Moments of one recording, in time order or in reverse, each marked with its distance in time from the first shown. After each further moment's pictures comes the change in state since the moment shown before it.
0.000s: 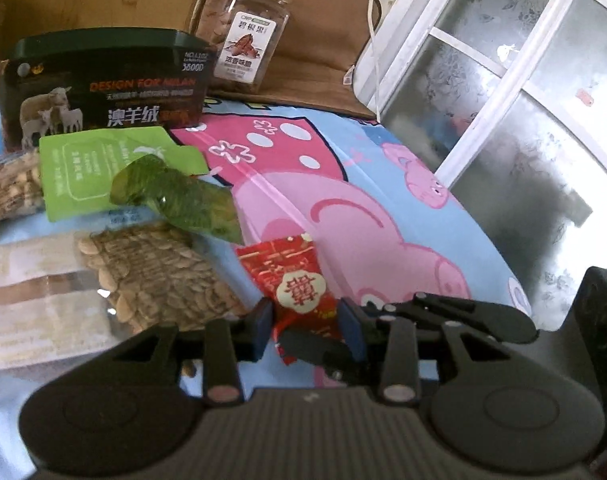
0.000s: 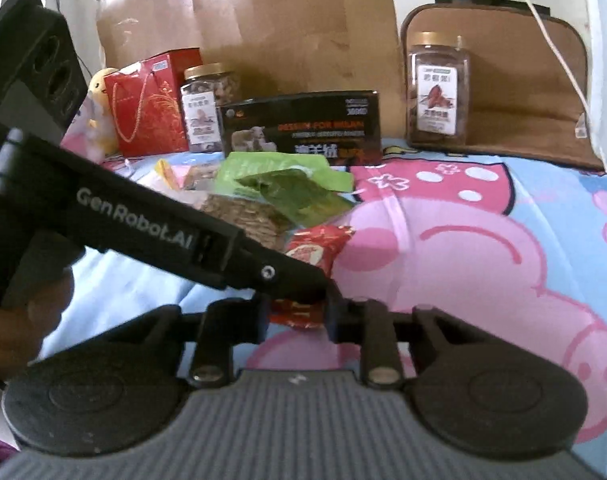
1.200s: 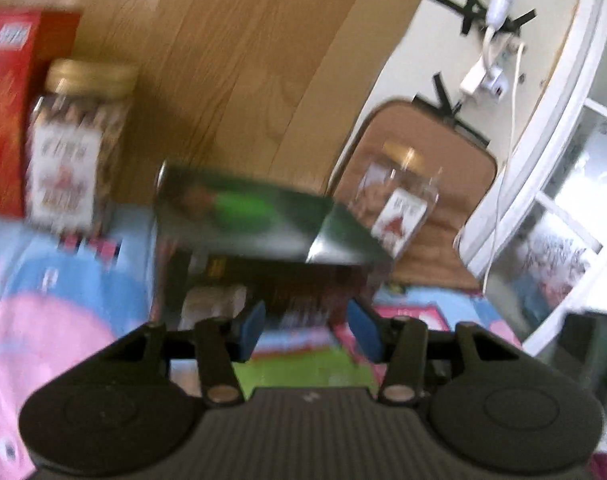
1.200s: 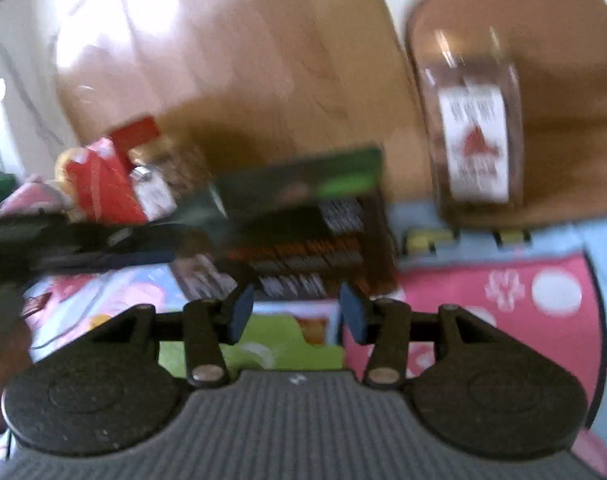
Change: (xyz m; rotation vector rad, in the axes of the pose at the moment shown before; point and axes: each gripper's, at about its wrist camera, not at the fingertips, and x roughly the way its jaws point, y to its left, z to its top) left arm -0.033 0.112 0.088 -0.189 -0.316 0.196; right arm 0.118 -0.076 0.111 0.176 -0.001 0.145
